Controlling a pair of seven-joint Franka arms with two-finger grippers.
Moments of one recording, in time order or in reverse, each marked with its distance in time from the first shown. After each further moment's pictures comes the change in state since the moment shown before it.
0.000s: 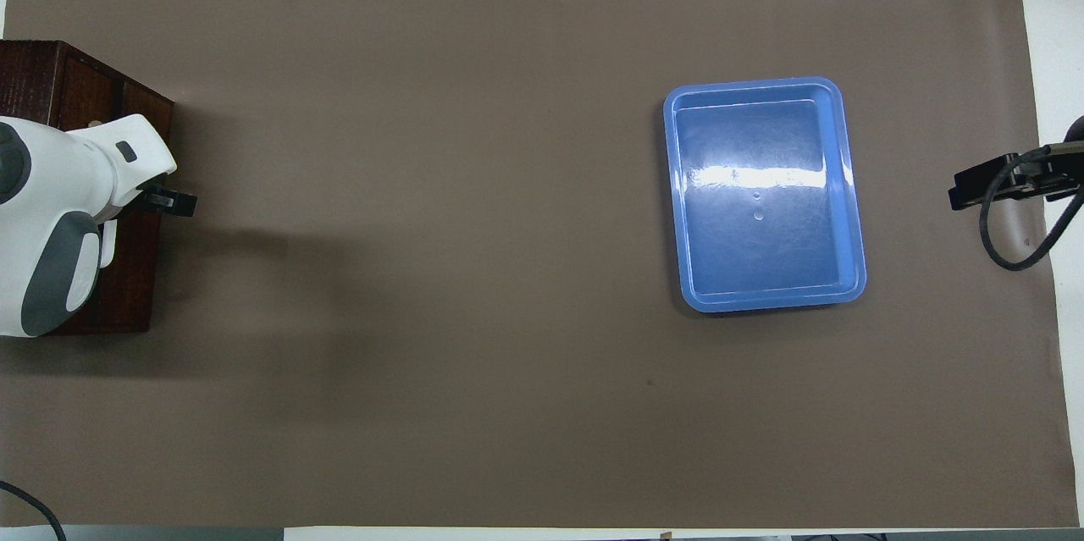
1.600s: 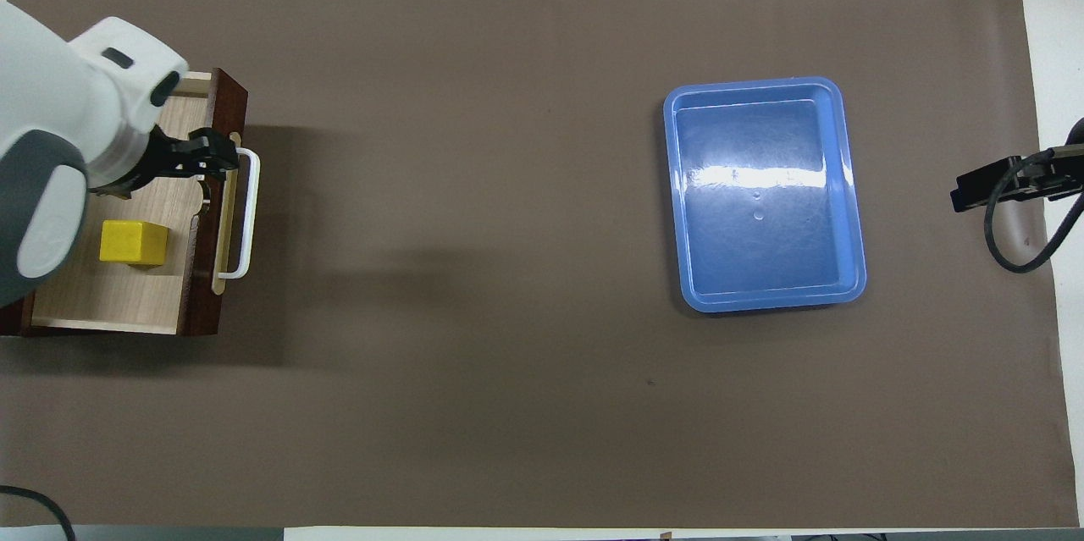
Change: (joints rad) left arm -0.143 -0.031 0.011 0.371 -0.196 -0.576 -0.644; right arm -0.004 0.000 -0.002 -0.001 0.000 -0.001 -0.031
